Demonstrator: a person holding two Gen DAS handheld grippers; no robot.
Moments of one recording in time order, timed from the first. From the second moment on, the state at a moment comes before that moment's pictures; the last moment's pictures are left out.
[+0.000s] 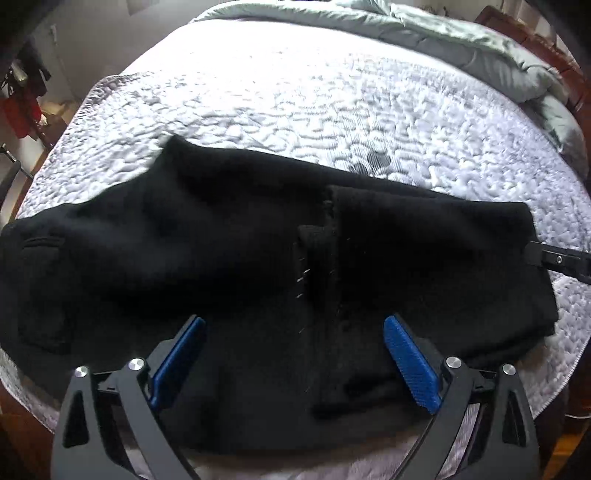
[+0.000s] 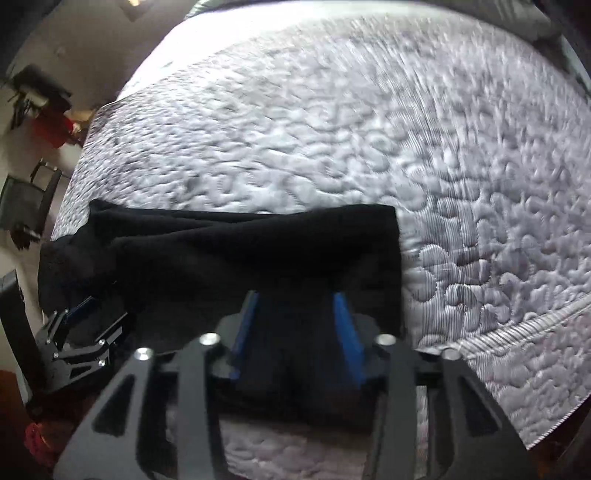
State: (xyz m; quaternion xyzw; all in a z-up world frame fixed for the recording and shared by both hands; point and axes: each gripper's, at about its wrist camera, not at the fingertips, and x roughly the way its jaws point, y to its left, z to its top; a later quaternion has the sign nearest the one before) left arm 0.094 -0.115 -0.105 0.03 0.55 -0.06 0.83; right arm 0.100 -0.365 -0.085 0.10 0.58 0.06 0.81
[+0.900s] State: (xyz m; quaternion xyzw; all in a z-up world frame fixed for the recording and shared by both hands) left arm 0.080 0.205 -0.112 -0.26 0.53 0.11 0.80; right arm 0.076 -0.271 -0.110 0.03 0.60 0.11 0.79
